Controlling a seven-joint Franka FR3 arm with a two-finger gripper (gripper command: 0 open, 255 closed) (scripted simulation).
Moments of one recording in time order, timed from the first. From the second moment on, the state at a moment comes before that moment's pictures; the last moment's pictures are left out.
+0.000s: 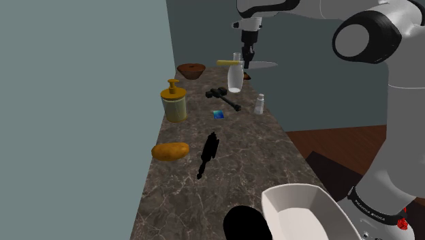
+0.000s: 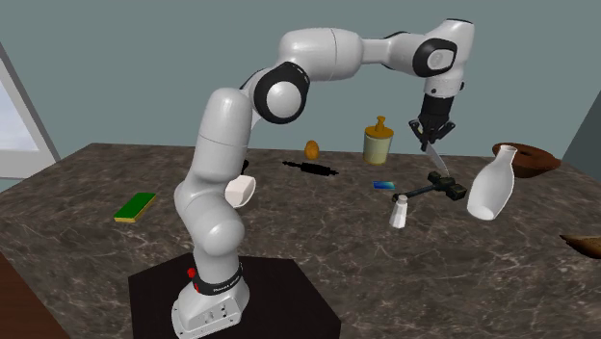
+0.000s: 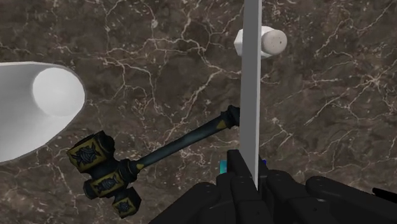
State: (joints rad) arm 0.09 0.39 -0.39 -1.26 0.16 1.63 -1.23
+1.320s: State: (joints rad) arm 0.12 0.37 -0.39 -1.54 0.16 1.90 -1.24
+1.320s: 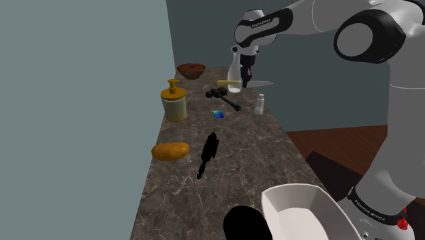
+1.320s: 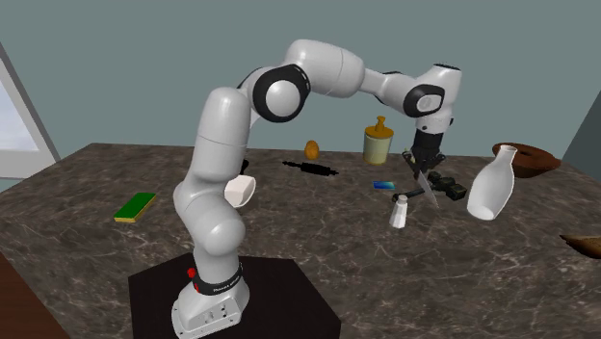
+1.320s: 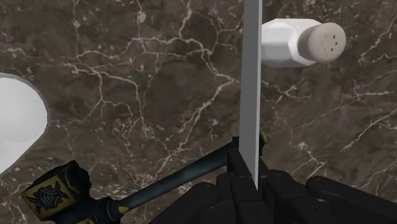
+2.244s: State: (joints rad) arm 0.12 0.42 -0.37 -1.66 0.19 2.07 -1.26
